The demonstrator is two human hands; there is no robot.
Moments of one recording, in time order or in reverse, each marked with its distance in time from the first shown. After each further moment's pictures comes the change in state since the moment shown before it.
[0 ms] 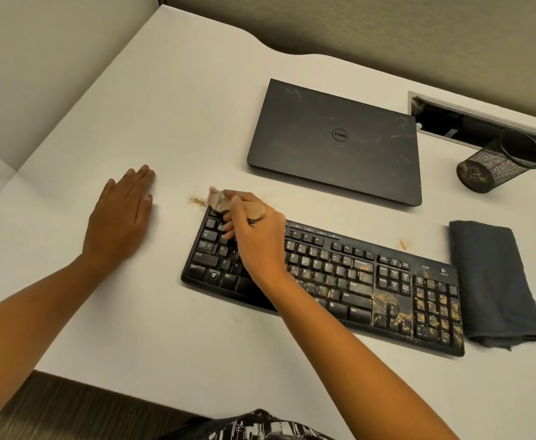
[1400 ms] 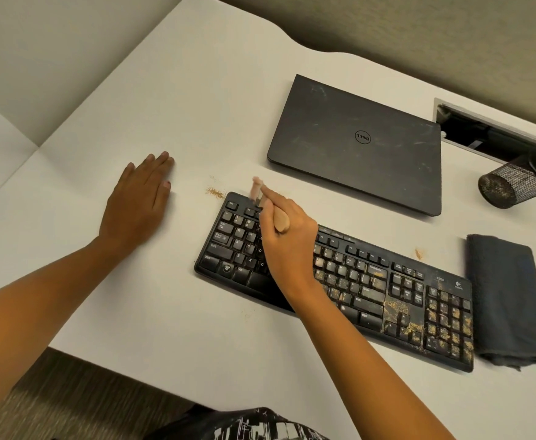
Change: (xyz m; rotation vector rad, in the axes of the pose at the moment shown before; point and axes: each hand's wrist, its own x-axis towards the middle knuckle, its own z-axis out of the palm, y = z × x) left_hand 0.001 -0.002 0.001 -0.023 0.003 0.008; right_hand -0.003 0.018 -0.013 -0.327 0.125 -0.353
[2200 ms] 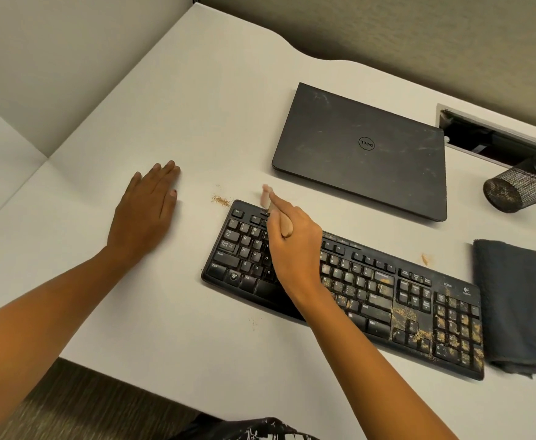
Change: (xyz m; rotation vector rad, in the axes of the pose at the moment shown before) left_hand 0.000 0.000 0.000 -0.002 -0.003 -0.008; right_hand 0.003 -0.004 0.000 -0.032 -0.047 0.119
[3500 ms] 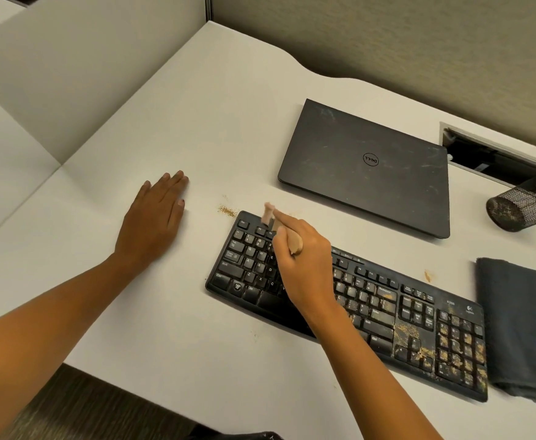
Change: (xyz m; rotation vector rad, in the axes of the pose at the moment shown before) left_hand -0.001 0.002 0.000 0.024 0.008 0.005; right_hand -0.003 -0.002 -0.016 -0.163 -0.123 -0.100
